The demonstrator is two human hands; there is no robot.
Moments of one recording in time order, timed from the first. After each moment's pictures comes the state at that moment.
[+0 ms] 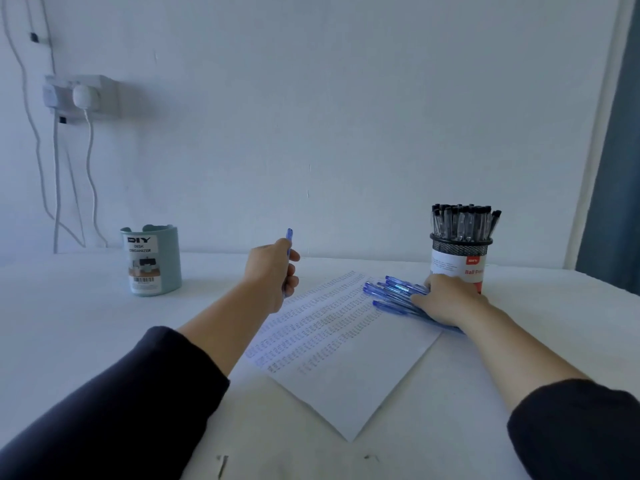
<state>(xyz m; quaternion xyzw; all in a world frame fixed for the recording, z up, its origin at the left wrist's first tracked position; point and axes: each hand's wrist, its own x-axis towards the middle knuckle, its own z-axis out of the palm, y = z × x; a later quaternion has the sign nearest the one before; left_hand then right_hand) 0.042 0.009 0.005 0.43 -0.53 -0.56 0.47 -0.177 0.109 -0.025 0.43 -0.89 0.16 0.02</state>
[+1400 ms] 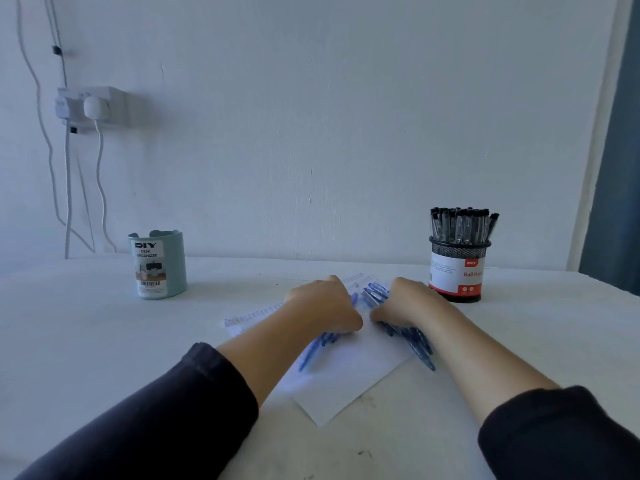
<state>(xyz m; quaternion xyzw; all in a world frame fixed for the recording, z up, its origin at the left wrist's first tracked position) 0.007 0.058 -0.005 0.48 -0.87 -0.03 0.06 -0.124 0.099 -0.017 0.47 -0.87 0.16 -0.04</state>
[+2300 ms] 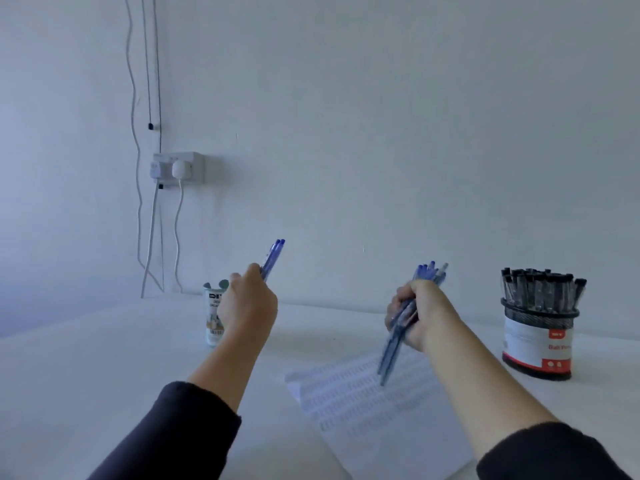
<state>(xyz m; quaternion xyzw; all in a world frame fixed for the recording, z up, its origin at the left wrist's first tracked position) 0.137 -0.037 0.034 0.64 -0.62 -0.02 0.46 -0.063 0.045 0.040 0.22 -0.44 0.73 -0.48</state>
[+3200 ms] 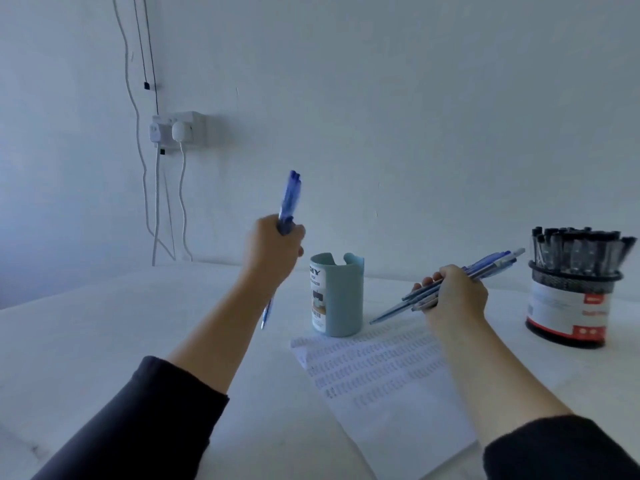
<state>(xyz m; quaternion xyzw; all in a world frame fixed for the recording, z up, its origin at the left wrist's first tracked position) 0.122 -0.034 0.048 0.41 -0.67 -0.20 0.58 -0.075 0.029 0.005 0.12 -0.37 0.86 -0.35</state>
